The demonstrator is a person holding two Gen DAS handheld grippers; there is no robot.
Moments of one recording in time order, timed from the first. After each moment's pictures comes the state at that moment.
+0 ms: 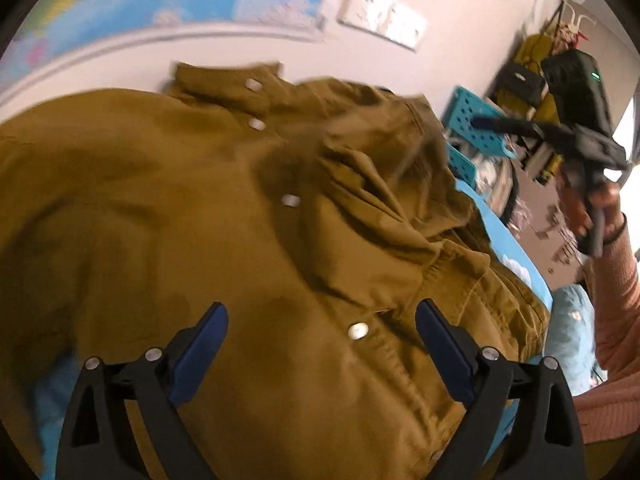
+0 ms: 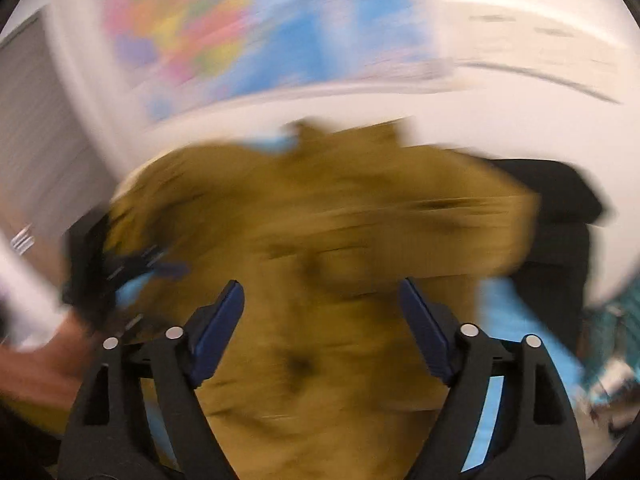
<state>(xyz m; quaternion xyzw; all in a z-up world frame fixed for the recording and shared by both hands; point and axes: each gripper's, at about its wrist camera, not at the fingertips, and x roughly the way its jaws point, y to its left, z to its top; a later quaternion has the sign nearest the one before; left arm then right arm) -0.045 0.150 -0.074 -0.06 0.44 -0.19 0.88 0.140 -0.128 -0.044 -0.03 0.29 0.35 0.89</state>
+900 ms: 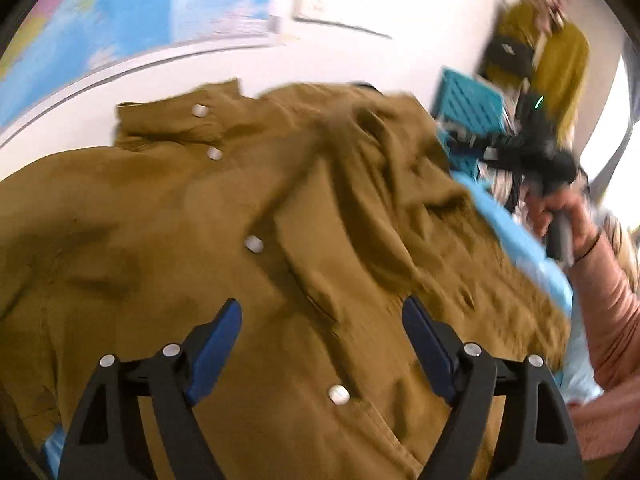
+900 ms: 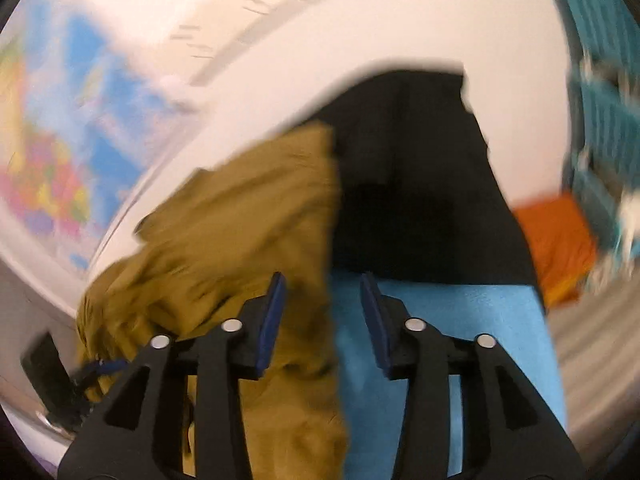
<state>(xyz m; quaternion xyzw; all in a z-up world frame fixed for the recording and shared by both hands) -0.025 0.102 -0.082 0.01 0.42 -0.19 0.88 0.154 -0.214 -0.114 0.16 0.26 0.30 0.90</state>
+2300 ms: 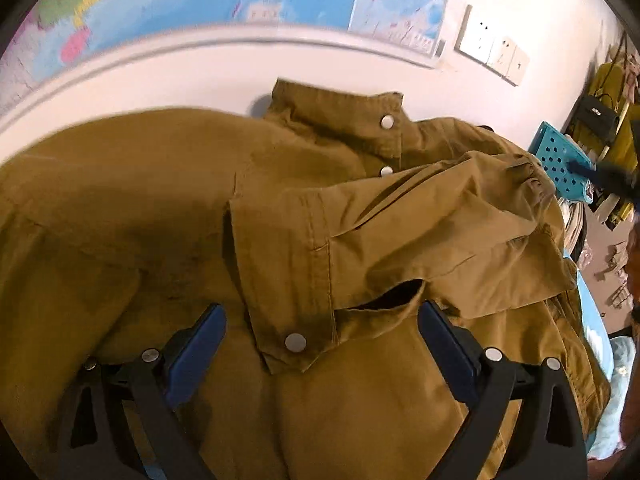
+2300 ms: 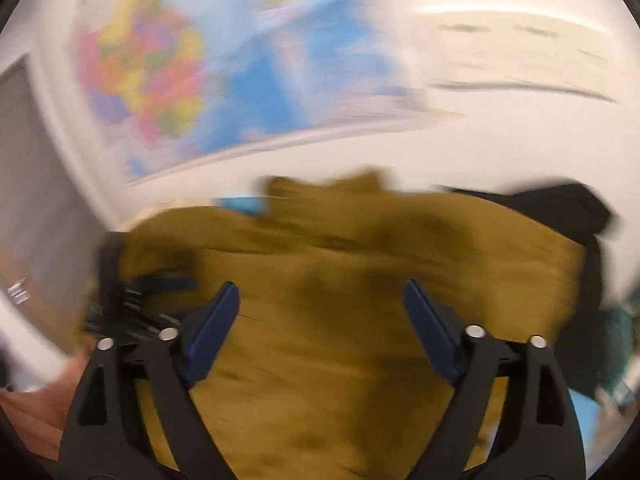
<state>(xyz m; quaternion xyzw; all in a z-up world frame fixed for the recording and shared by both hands) 0.051 0.213 -0.095 -0.07 0.43 -0.06 0.90 0.161 -0.122 -0.056 0.02 0.26 0.31 0.91</state>
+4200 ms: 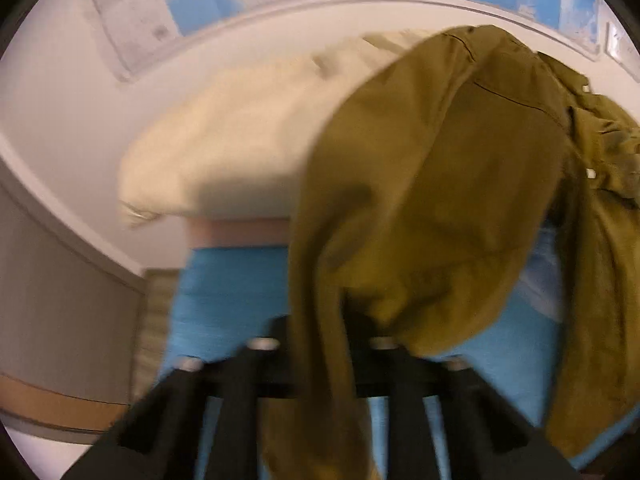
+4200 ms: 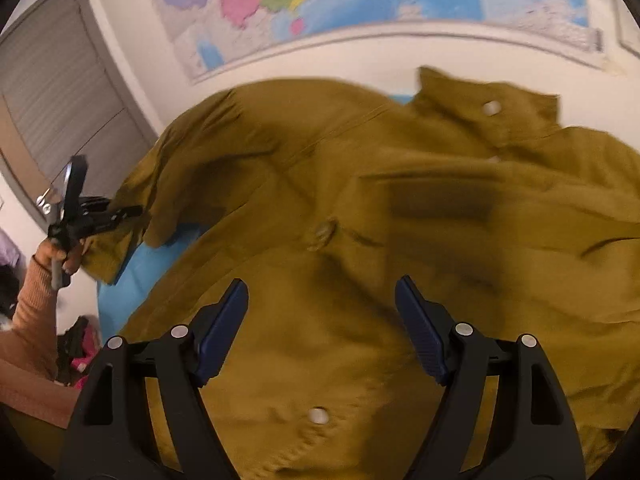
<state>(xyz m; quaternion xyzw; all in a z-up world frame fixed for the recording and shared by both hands) -0.165 0.415 -0.071 -0.02 0.50 0.19 0.84 0.081 0.056 -0.110 -0.10 0.31 0.49 0.81</state>
